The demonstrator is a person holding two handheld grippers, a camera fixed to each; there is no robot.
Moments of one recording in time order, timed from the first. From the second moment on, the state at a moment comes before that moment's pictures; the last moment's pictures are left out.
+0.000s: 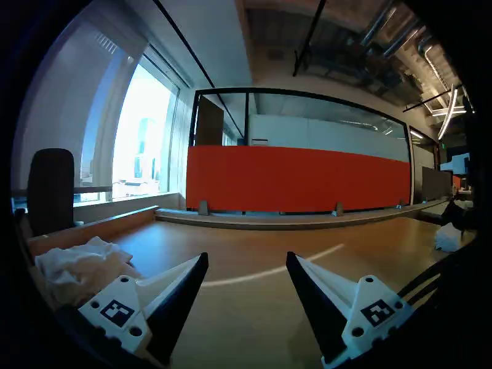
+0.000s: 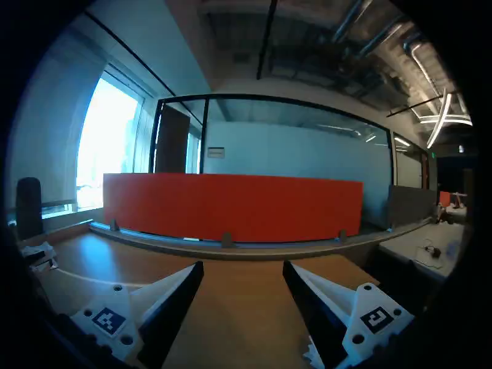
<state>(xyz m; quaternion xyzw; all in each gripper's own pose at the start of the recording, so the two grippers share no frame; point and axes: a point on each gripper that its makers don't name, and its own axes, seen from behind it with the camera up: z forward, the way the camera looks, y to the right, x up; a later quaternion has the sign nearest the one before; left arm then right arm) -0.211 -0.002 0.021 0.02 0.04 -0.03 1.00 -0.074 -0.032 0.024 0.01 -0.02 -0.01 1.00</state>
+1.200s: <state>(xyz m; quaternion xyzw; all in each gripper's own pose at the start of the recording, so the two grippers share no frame) -0.214 0.004 0.022 0.02 0.04 -0.01 1.00 -0.129 -0.017 0.010 0.03 -0.01 0.01 1.00</state>
